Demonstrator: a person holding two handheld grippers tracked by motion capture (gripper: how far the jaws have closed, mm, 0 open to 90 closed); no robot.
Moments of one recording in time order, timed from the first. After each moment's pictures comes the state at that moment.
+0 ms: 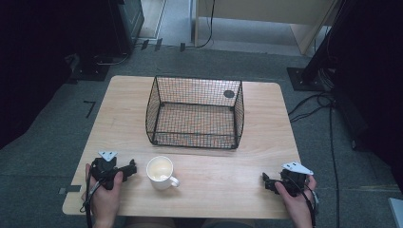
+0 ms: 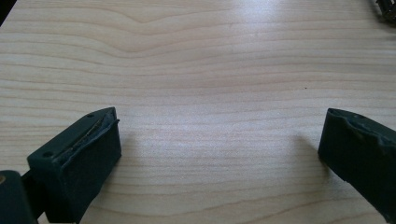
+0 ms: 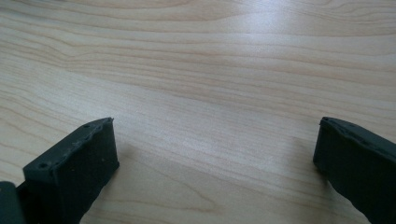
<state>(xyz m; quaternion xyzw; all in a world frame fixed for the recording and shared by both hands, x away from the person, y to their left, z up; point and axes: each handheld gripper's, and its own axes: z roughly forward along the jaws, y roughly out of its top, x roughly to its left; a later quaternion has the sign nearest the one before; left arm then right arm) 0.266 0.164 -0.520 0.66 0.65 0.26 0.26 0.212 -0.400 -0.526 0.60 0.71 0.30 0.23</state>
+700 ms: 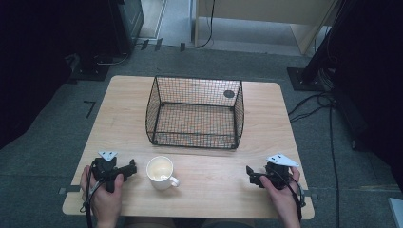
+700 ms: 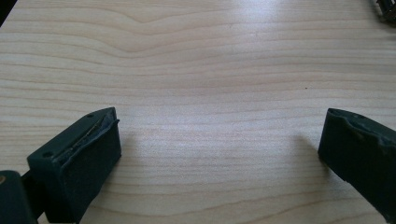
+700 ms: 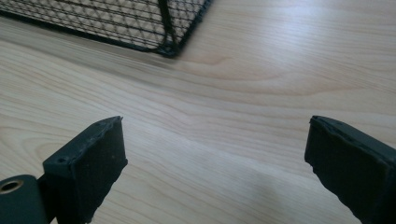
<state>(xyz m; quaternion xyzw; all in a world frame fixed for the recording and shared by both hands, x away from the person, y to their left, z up) 0.266 0.164 -0.520 0.66 0.65 0.26 0.26 0.224 -0.342 -0.489 0.56 0.72 0.36 0.22</state>
